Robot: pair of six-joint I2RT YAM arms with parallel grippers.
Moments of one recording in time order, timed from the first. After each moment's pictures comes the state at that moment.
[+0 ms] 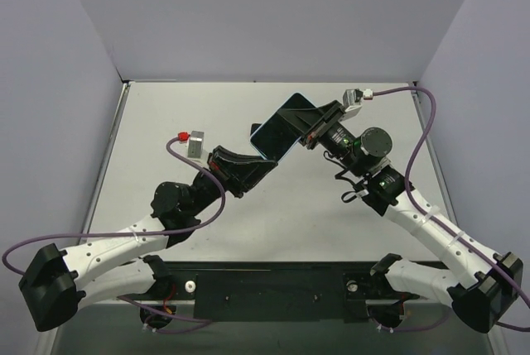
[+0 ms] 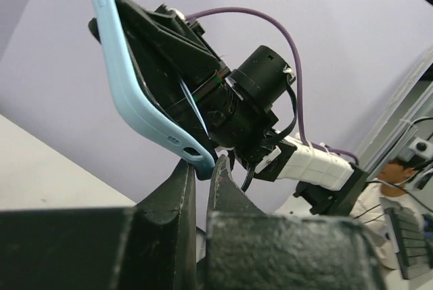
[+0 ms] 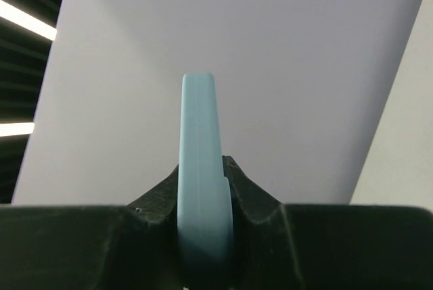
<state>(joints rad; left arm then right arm) -0.91 1.00 0.56 1.00 0.15 -0.88 0.65 1.04 0.91 0.35 -0.12 1.32</state>
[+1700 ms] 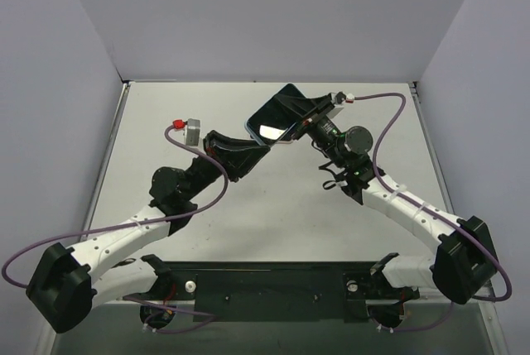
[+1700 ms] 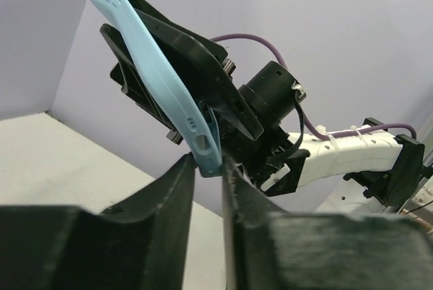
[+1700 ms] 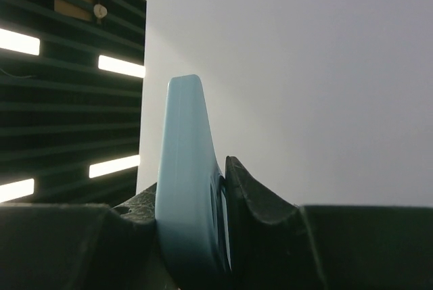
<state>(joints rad) -0.71 1.11 0.60 1.07 0.33 -0.73 0.62 1.25 0.84 0.78 -0.11 1.81</state>
